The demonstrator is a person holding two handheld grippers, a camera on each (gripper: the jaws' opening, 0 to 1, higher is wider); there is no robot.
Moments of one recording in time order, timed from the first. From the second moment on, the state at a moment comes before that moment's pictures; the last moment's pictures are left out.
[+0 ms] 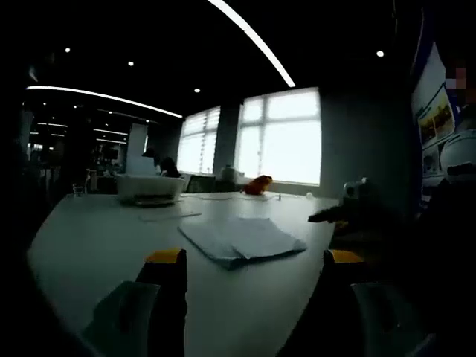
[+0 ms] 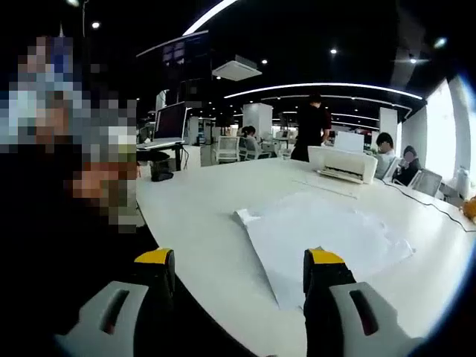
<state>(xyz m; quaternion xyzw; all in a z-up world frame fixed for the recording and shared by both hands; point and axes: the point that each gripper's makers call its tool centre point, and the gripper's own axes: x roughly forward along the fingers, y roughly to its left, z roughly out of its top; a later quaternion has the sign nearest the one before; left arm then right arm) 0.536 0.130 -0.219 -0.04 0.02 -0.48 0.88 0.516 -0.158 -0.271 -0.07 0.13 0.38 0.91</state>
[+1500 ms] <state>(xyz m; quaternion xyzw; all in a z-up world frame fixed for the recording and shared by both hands) 0.546 0.117 -0.248 -0.03 0.07 -0.47 0.88 0.572 -0.205 -0.287 -0.07 0.16 0.27 0.95</state>
